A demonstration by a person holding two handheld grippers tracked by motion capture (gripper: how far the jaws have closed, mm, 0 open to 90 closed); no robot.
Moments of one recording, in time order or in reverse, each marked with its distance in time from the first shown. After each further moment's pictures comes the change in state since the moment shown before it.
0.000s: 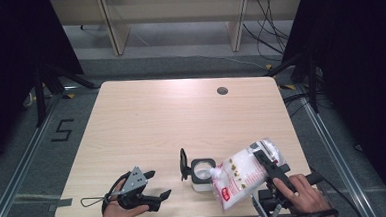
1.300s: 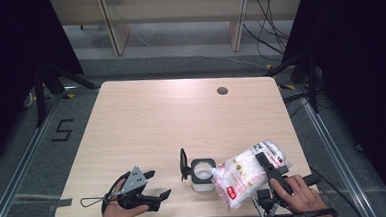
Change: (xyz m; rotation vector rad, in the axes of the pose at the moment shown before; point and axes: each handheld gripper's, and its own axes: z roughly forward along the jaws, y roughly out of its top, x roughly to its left) left arm 0.001 0.000 0.000 -0.009 -0.005 0.010; right arm 0.029 -0.004 0.012 0.084 0.048 -0.074
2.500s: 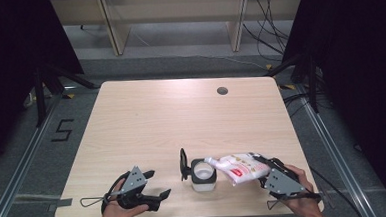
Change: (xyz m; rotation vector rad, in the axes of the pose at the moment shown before) left arm -0.001 0.000 -0.001 0.001 0.013 -0.020; right arm 0.030 -0.041 0.038 -0.404 0.332 0.964
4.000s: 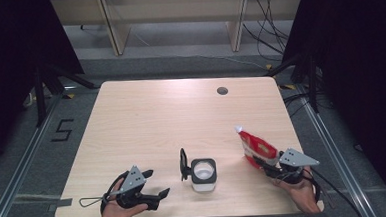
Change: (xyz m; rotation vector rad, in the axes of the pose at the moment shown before) left arm 0.003 -0.001 0.000 0.002 0.009 -0.015; right arm -0.028 -0.052 0.021 -0.078 0.030 0.587
